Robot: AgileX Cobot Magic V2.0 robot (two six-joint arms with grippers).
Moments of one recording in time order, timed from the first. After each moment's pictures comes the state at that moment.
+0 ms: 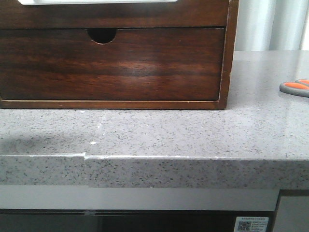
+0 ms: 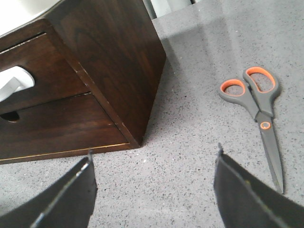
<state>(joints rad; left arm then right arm) -0.10 0.81 -0.60 -1.40 0.72 0.49 -0.05 0.30 -0.41 0.45 0.48 -0.07</state>
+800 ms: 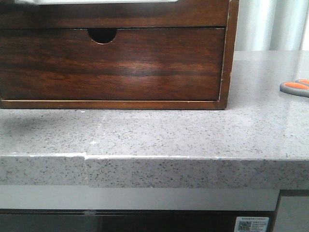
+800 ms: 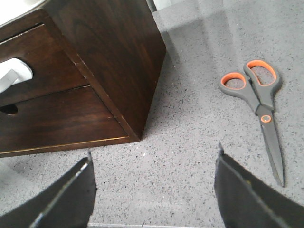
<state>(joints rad) -0.10 1.17 -0.71 -1.77 0.77 0.63 -0.05 0.30 -0.41 0.45 0.51 -0.07</state>
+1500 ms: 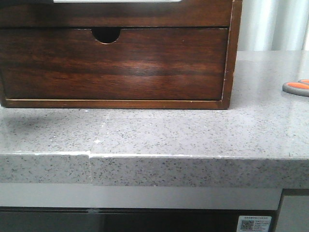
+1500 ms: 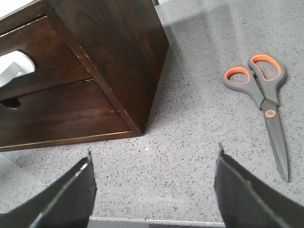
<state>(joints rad) -0.15 1.22 -0.69 -1.84 0.74 0.61 -0.05 0.30 -0.41 0.45 0.52 -0.07</state>
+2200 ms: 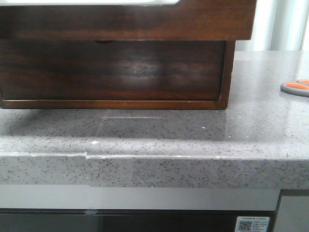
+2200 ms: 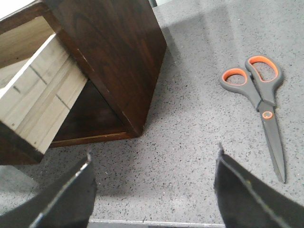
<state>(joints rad) -0.16 0.70 -0.35 -1.84 0.68 0.52 -0.05 0.30 -0.41 0.45 0.52 -0.07</state>
